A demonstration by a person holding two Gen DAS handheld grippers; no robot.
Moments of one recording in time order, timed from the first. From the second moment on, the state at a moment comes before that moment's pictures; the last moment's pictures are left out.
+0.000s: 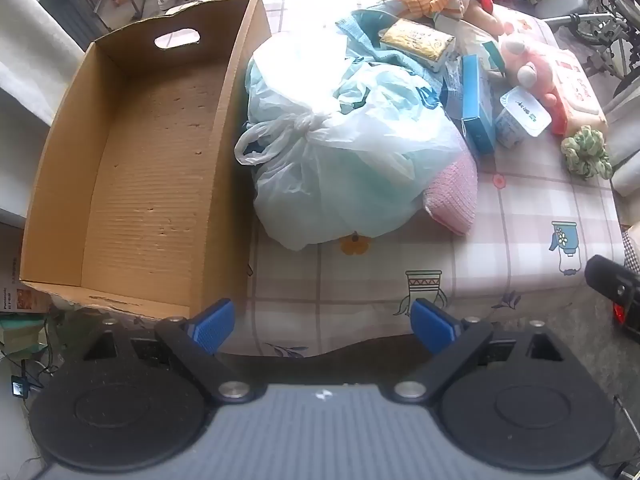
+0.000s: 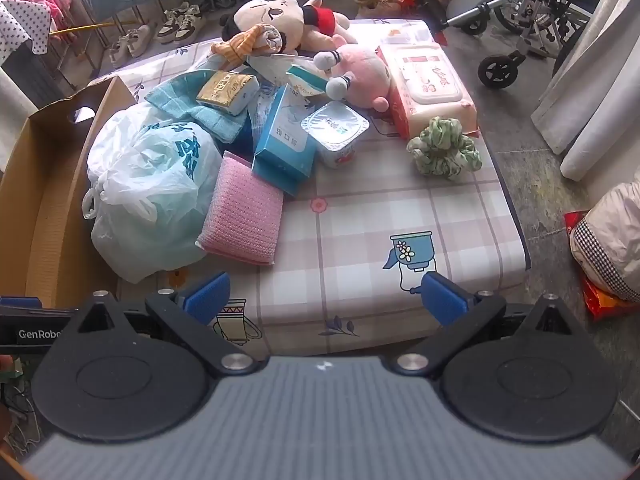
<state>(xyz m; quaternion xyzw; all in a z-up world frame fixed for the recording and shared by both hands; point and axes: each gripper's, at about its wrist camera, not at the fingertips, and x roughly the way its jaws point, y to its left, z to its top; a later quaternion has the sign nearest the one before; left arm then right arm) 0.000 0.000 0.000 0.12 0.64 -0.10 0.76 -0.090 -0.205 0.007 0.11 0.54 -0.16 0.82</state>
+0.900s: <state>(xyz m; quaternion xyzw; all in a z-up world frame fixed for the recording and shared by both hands) -0.006 0.004 0.008 0.15 0.61 -0.14 0.76 -0.088 -0.194 0.011 0.10 0.55 -0.14 0.82</state>
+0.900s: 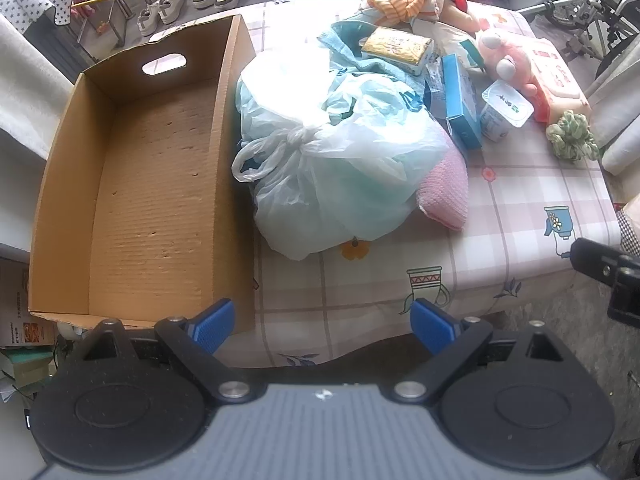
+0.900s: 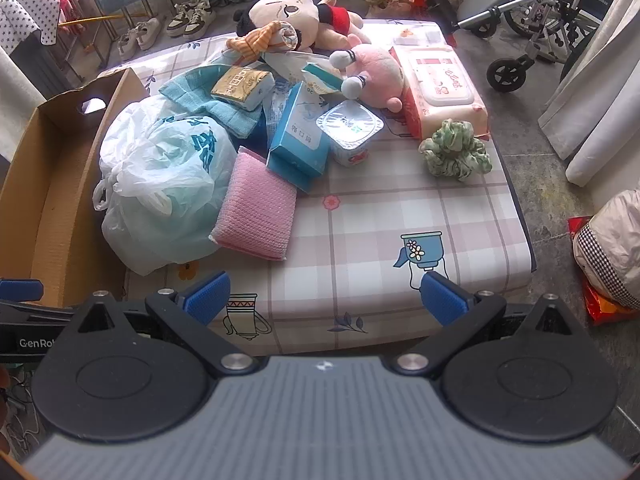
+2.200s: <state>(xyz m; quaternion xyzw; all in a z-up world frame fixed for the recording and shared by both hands) -0.004 0.015 0.013 0.14 0.61 -0.13 0.77 -0.084 -0.184 0.013 0.09 0.55 -0.14 0.82</state>
